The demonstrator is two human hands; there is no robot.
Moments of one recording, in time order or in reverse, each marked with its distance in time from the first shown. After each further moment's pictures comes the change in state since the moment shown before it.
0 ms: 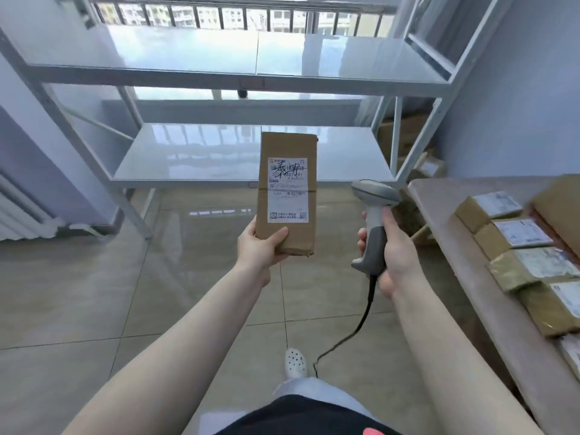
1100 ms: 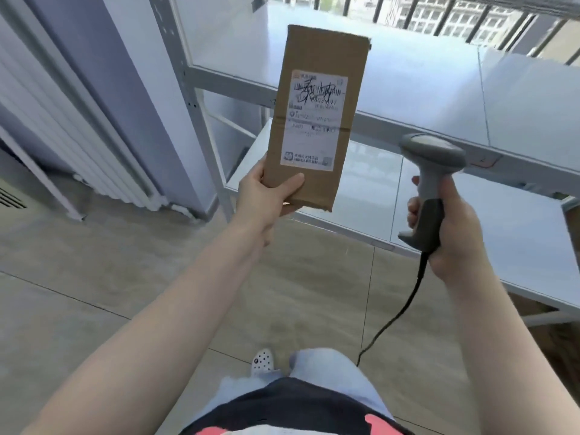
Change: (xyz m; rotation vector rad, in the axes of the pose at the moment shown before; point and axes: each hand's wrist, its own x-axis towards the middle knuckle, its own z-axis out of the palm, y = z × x) left_hand 0.324 0.314 -0.233 -0.055 0.214 0.251; right_hand 0.234 -0.047 0.479 -0.194 -0.379 -0.072
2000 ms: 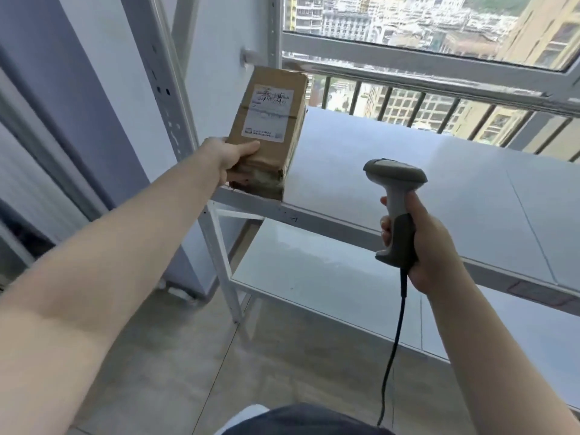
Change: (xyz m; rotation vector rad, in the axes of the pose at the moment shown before) left_hand 0.296 0.195 -0.040 0.278 0.076 -0.050; right_hand 0.183 -0.068 0.153 0.015 -0.122 0.006
